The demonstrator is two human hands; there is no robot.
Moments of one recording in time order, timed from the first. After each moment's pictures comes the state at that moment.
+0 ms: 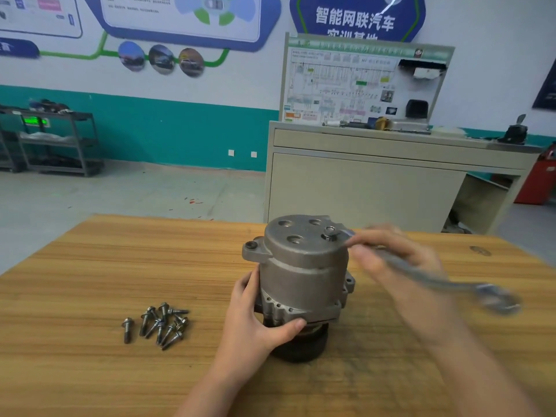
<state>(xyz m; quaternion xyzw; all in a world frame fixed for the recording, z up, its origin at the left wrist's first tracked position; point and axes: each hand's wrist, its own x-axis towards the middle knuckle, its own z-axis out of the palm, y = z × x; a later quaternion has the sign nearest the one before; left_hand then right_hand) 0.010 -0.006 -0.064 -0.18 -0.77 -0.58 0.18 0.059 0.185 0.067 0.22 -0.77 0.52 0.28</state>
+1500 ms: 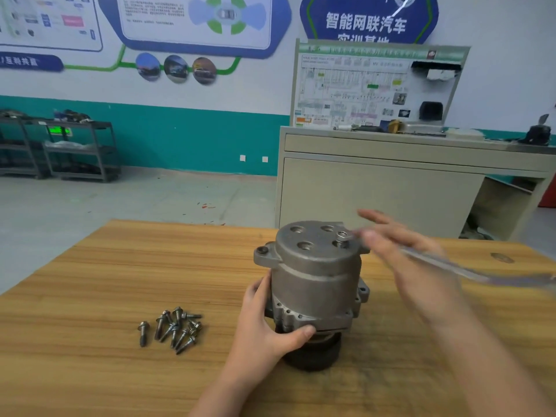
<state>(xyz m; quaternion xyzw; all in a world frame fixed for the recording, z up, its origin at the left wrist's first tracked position) 0.006 -0.009 -0.066 -0.18 -0.76 -0.60 0.16 0.036 0.185 0.071 0.15 -0.76 0.59 0.22</state>
